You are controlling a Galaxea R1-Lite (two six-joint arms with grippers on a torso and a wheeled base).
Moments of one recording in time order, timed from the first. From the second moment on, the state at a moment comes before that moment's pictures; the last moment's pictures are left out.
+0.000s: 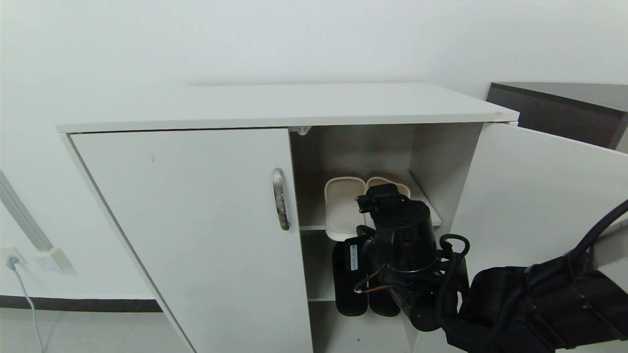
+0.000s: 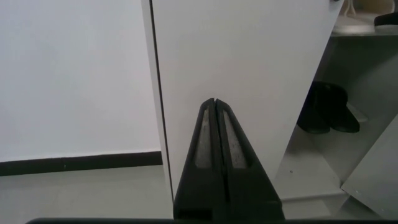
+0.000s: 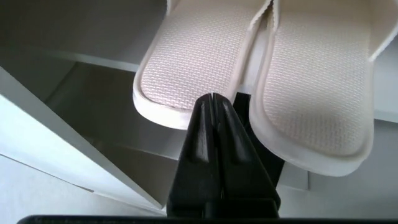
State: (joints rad) left arm 0.00 0.00 0.00 0.00 -0.02 -0.01; right arm 0.92 1.96 -0.98 -0.69 -0.60 0.22
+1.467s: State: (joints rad) left arm 0.00 0.00 0.00 0.00 -0.02 -0.01; right arm 0.90 1.98 -0.91 -0.77 -0.60 0.18
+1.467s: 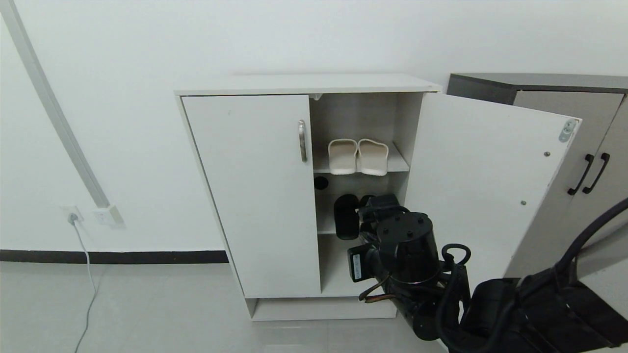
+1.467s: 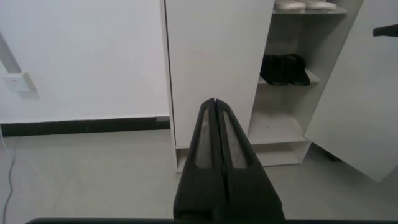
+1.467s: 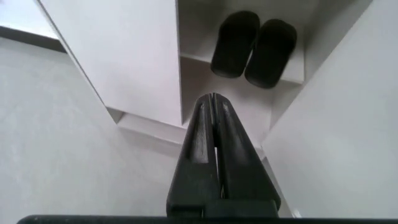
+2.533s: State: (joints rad) left arm 0.00 0.00 0.00 0.00 -0.02 -0.02; right arm 0.91 1.99 -0.90 -0.77 -0.60 0.18
